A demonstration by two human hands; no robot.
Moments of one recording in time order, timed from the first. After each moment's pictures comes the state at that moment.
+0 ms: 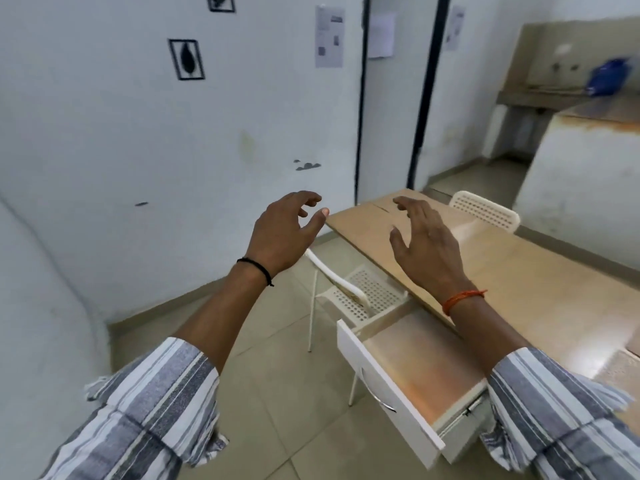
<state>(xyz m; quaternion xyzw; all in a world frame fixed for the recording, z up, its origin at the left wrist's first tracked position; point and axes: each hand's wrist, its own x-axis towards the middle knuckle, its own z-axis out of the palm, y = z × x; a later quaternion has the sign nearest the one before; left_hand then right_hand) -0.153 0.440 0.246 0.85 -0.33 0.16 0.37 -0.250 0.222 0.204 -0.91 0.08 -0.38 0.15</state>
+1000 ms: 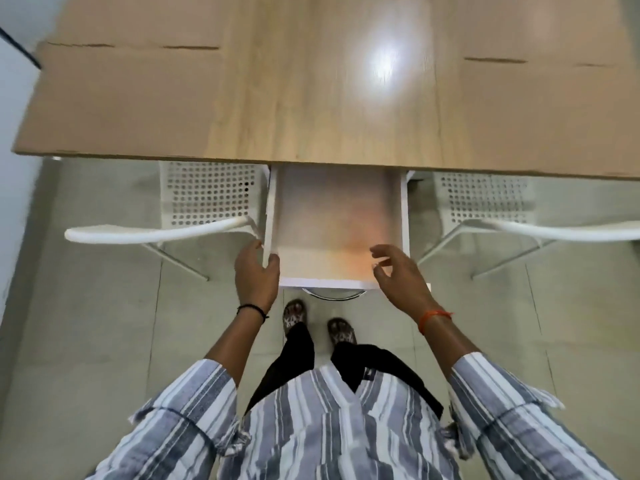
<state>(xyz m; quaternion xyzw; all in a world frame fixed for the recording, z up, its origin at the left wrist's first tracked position) -0.006 0.265 -0.112 0.83 -0.34 -0.33 0.30 -0.262 0.224 -0.112 -0.65 0.62 -0.14 0.41</state>
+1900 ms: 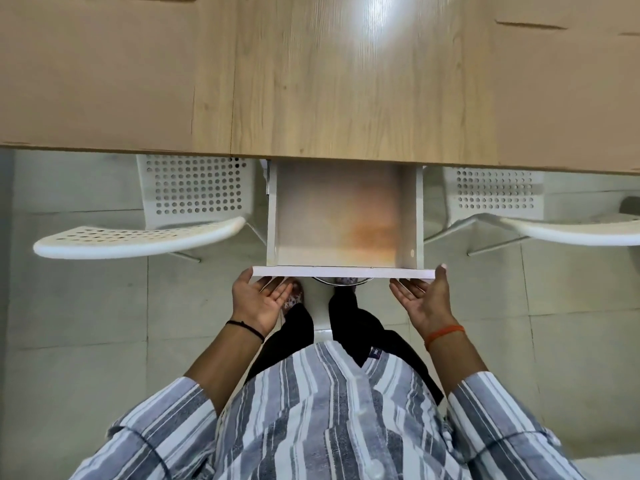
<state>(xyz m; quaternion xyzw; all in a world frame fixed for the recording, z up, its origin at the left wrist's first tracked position) 0.027 0.244 -0.137 0.56 0.29 -0.62 0.46 -0.250 0.201 -0.132 0.14 0.68 -0.39 0.61</state>
